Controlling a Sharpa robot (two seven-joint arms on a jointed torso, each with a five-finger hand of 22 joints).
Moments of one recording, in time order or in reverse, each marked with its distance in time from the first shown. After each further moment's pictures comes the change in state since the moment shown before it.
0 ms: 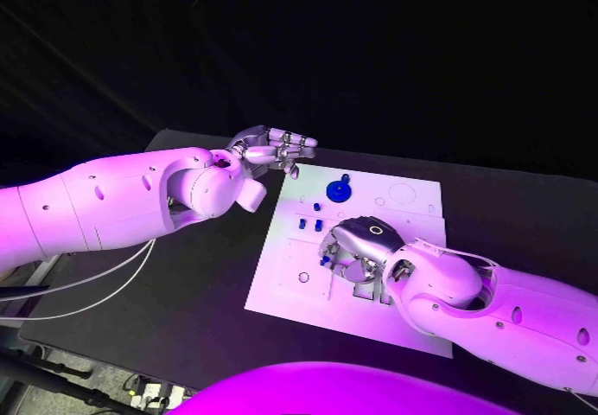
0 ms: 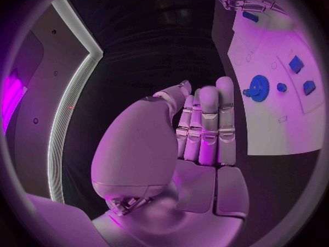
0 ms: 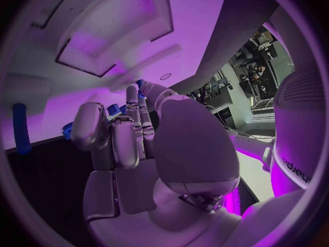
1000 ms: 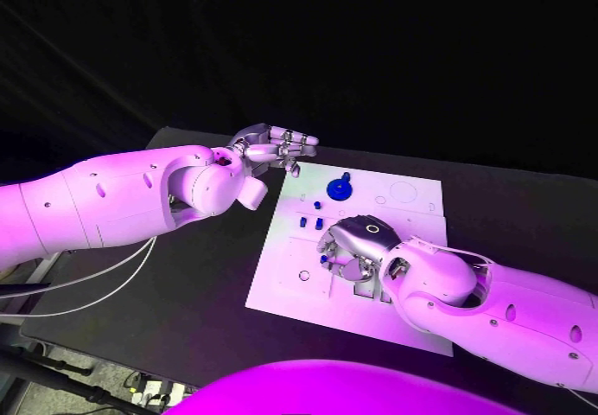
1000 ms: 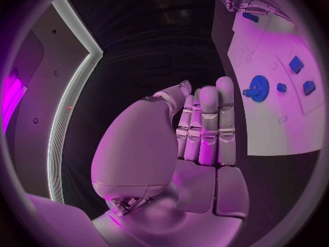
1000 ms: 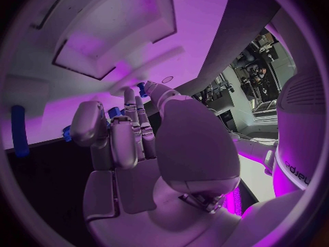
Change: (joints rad) left arm 0.000 0.002 0.000 -0.003 0.000 0.003 -0.002; left_hand 0.000 0.000 0.000 0.000 0.000 0.000 0.000 0.000 0.000 0.000 0.000 0.000 0.000 0.000 0.000 0.000 0.000 0.000 0.000 0.000 0.000 0.000; right arm -0.001 0.019 -0.001 -0.013 -0.014 0.025 -0.024; right_hand -0.054 -0.035 -0.037 0.018 0.010 -0.078 0.045 -0.044 -0.020 -0.076 0.043 -0.050 -0.017 0.000 0.018 0.000 -0.002 0.000 -0.011 0.019 -0.031 0.000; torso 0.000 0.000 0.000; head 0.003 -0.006
